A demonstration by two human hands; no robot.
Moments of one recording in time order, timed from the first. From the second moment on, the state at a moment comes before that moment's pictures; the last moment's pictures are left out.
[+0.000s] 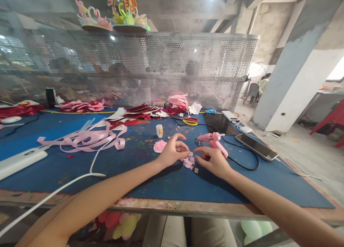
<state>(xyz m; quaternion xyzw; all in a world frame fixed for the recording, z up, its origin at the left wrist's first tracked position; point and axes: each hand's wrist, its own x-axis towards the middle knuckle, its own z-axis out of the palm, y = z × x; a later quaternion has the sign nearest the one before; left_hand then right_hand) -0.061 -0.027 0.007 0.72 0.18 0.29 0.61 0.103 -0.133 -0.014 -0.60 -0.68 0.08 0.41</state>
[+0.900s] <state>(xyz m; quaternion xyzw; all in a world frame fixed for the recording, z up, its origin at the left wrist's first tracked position) -0.064 -0.030 0.005 0.77 0.14 0.28 0.55 0.105 -0.133 -0.011 -0.58 -0.66 0.17 0.45</state>
